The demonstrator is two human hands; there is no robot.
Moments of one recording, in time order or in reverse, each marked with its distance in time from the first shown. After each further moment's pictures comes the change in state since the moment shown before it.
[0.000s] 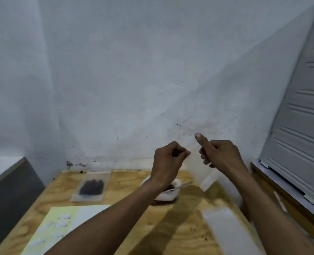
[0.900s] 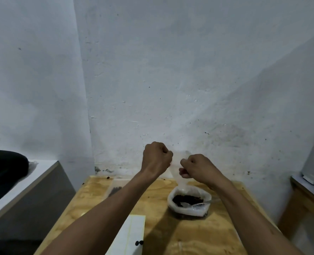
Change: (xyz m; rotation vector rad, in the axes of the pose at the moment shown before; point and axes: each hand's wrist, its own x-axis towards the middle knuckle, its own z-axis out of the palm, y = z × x) left_hand 0.049 -0.024 -0.105 0.444 0.096 -0.129; right_hand 0.025 -0.030 0.121 -0.024 -0.438 -0.022
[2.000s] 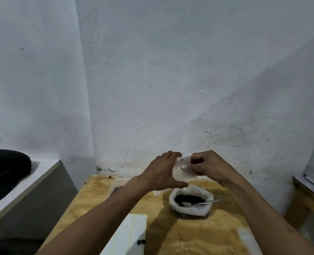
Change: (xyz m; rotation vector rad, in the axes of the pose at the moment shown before) left_hand -0.009 -0.032 0.011 0.410 -0.380 0.465; right_hand -0.006 0.006 -0.028 0.167 -0.163 -0.146
